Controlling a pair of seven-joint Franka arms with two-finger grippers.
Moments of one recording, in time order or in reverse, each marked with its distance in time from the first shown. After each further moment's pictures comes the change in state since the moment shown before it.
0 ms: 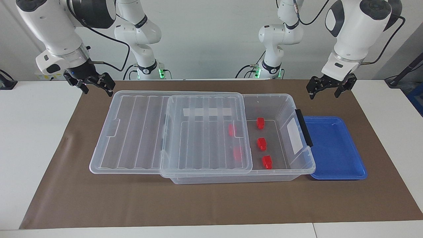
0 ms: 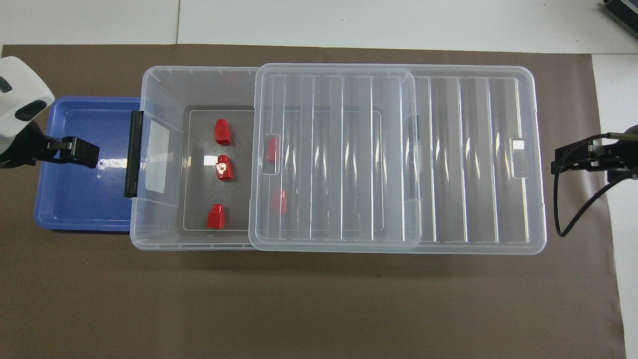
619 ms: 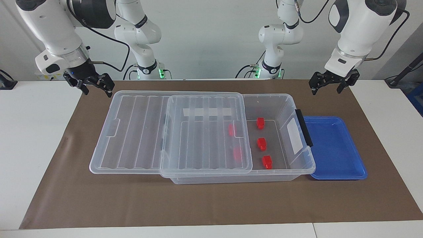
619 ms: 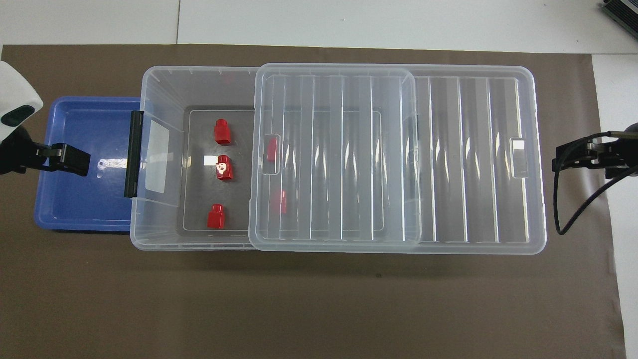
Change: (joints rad) left arm 0.011 -0.015 0.000 0.007 -0.002 -0.058 0.011; right arm -0.003 0.000 0.000 -0.007 0.000 0.056 -0.036
